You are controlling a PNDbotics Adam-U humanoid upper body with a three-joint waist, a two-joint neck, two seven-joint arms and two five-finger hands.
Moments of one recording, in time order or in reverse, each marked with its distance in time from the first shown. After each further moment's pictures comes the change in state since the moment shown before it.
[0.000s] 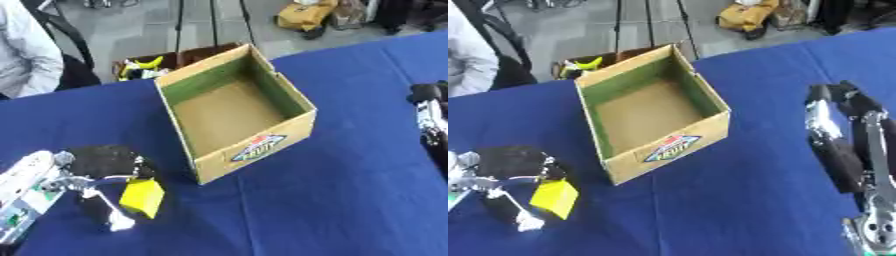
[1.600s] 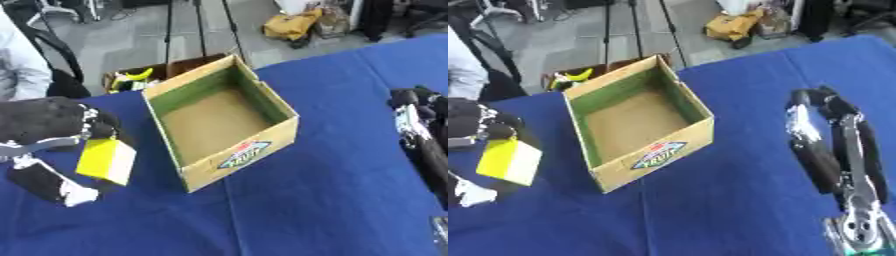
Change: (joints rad) left arm -0.003 0.123 0.206 -0.264 0.162 0.080 -0.080; right arm 0.017 0.000 -0.003 0.000 0.000 -0.006 -0.003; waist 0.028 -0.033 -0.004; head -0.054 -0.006
